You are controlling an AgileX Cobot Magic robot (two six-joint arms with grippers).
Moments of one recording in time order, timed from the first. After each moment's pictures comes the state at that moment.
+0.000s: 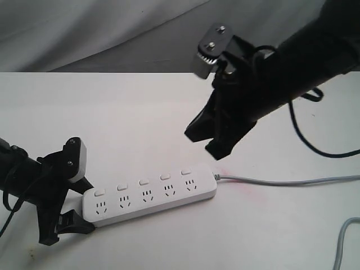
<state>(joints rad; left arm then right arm) 0.04 1.83 -0.72 -0.98 0.65 2.09 0.33 1.59 -1.18 0.69 0.88 -1.08</state>
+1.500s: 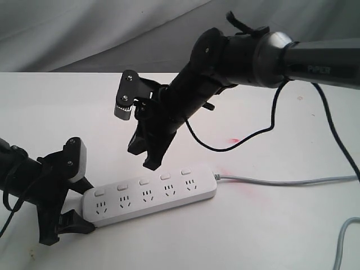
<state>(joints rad) 0.04 1.83 -0.72 -0.98 0.65 2.09 0.47 2.11 -1.60 0.68 0.84 -1.32</state>
